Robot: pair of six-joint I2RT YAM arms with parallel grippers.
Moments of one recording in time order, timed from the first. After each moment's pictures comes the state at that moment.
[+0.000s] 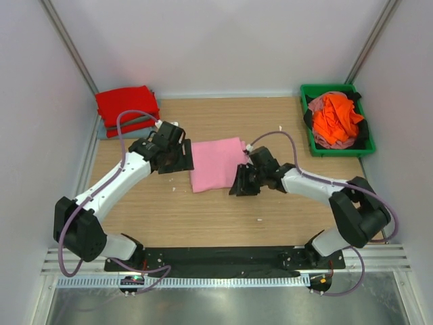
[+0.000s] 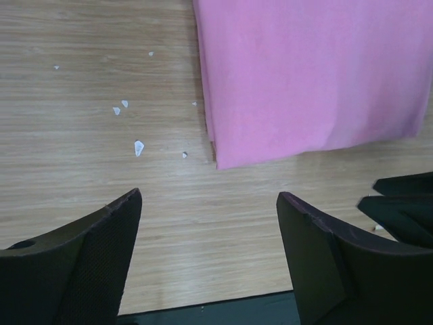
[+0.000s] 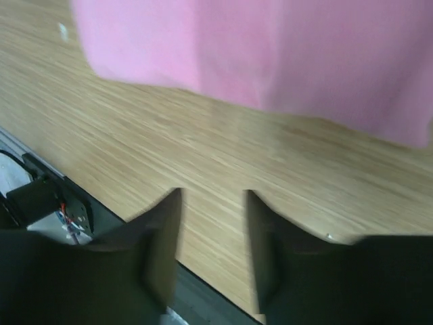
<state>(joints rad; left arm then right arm) -0.52 1.39 1.19 -0.80 -0.11 -0.57 0.61 1.52 0.75 -0.15 -0.35 0.71</state>
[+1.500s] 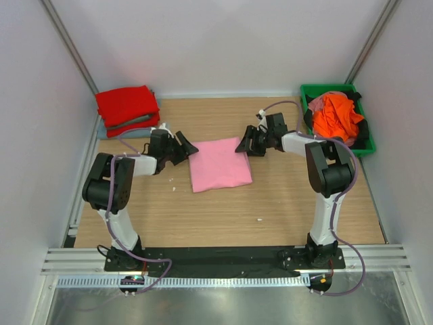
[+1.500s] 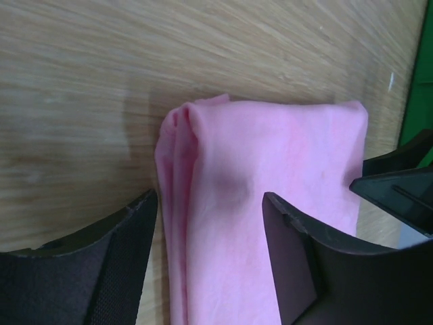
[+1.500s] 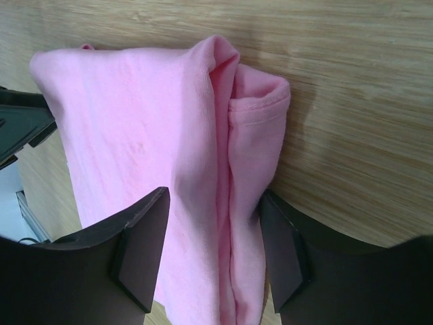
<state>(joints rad) -0.25 1.82 0.88 0.30 0.25 -0.77 0.26 2.03 1.26 -0.10 -0.53 0.48</state>
